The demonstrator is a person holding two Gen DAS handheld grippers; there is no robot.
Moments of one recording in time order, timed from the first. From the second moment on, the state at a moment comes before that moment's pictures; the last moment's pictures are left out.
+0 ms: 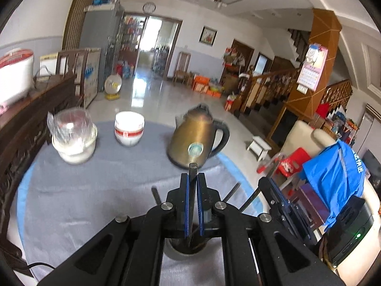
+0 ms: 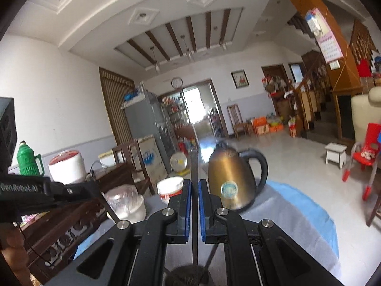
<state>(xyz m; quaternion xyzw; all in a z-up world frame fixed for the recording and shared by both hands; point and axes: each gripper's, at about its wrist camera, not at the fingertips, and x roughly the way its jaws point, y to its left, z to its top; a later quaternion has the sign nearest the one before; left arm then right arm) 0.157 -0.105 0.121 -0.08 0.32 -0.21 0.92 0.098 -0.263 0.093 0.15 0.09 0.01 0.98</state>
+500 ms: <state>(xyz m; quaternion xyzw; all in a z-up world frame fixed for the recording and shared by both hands) 0.130 -0.083 0.095 -0.04 0.35 -0.19 0.92 0.088 -0.272 0.068 0.22 0.17 0.05 0.96</state>
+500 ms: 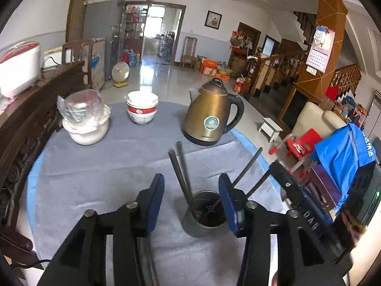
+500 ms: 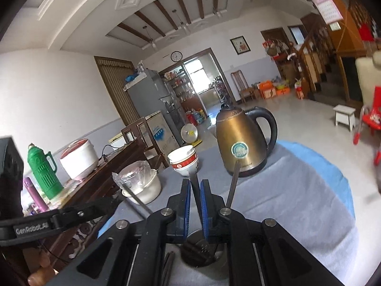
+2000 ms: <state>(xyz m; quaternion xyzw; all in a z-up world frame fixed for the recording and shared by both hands) 0.049 -0.110 0.073 0.10 0.24 -0.30 0.92 -0.144 -0.288 0.117 0.13 0.17 -0.21 0.95</state>
